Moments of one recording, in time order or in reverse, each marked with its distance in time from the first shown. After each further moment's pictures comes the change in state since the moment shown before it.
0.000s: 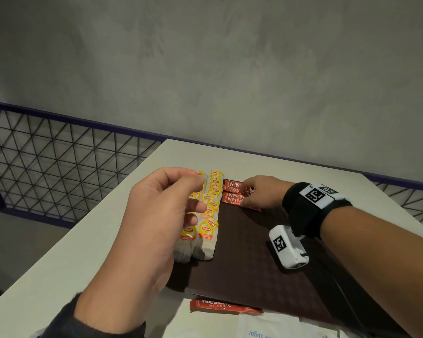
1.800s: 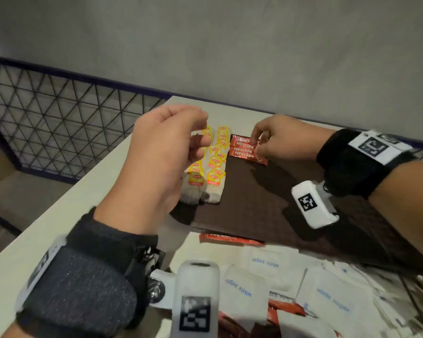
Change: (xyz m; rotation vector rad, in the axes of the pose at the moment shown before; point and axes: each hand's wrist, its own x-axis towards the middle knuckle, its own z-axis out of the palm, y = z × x) left_hand -0.001 0.008 0.000 -0.010 0.022 0.009; right_hand -0.062 -0.017 -0.024 0.066 0.152 -0.186
